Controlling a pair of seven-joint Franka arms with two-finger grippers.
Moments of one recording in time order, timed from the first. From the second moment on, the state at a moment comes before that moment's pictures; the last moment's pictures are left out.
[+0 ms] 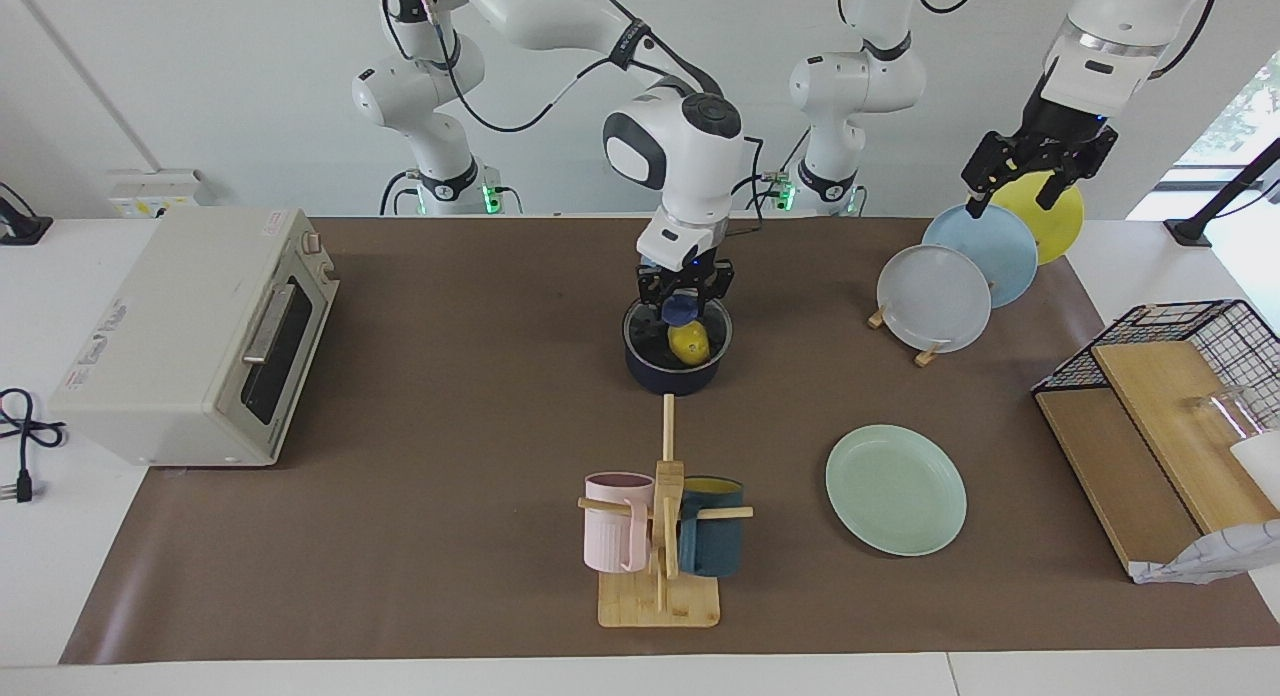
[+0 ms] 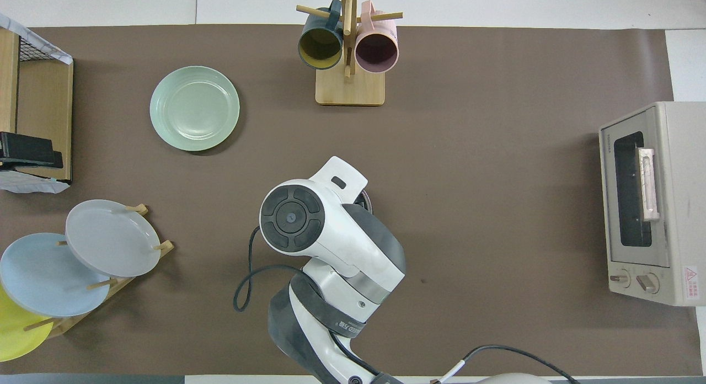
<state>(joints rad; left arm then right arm) -0.05 -0.12 -0.04 -1.60 0.00 1.56 -0.16 0.71 0.35 0.05 -1.65 -0.10 2.01 0.71</state>
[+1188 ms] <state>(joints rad) -0.27 -0.11 -0.05 -1.69 -0.03 1.69 -0.35 0.12 0.20 0.04 -1.69 -0.05 1.78 -0.08</state>
